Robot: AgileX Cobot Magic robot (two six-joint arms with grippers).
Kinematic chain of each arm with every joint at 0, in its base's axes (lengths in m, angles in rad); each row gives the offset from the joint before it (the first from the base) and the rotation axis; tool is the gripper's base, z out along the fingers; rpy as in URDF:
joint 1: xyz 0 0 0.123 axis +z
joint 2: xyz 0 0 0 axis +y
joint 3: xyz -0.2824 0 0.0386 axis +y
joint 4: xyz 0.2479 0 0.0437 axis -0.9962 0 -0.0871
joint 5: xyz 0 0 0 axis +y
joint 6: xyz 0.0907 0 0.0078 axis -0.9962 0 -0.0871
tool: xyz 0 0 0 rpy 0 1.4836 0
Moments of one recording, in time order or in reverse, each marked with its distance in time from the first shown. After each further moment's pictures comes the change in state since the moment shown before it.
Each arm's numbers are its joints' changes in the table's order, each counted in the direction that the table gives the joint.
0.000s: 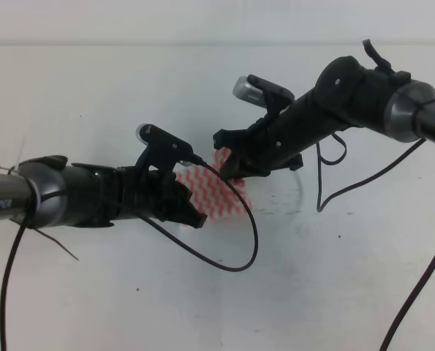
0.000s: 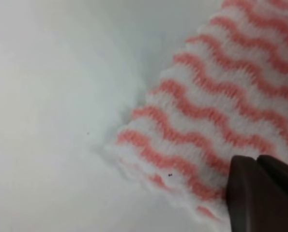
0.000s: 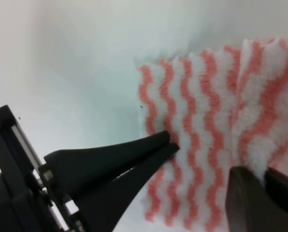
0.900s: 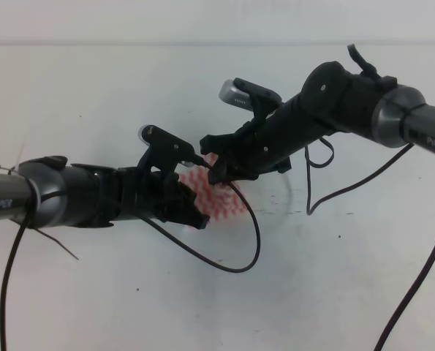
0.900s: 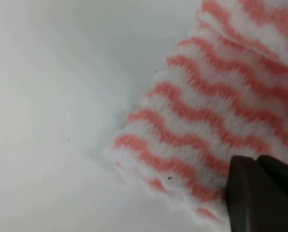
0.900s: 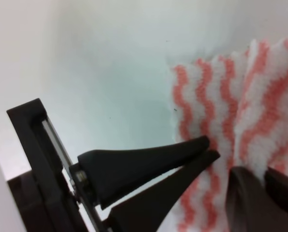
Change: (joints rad) left arm 0.001 0.003 0.000 0.008 0.043 0.000; right arm 0.038 0.004 0.001 0.003 -0.032 -0.001
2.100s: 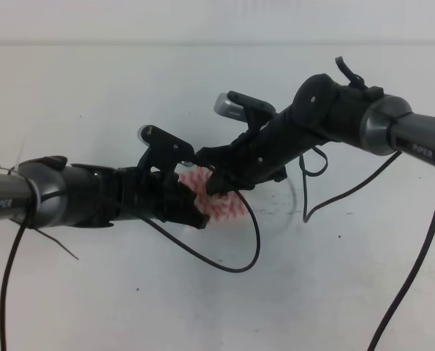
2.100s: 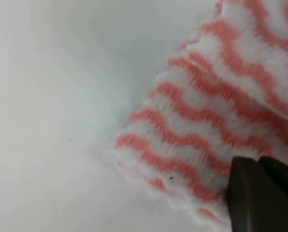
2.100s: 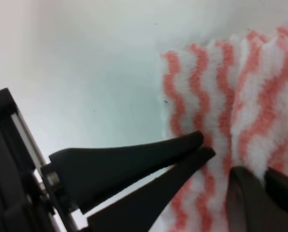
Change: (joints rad) left arm 0.000 0.000 0.000 0.000 -0.005 0.000; right arm 0.017 0.038 -0.002 0.009 -0.011 0.010
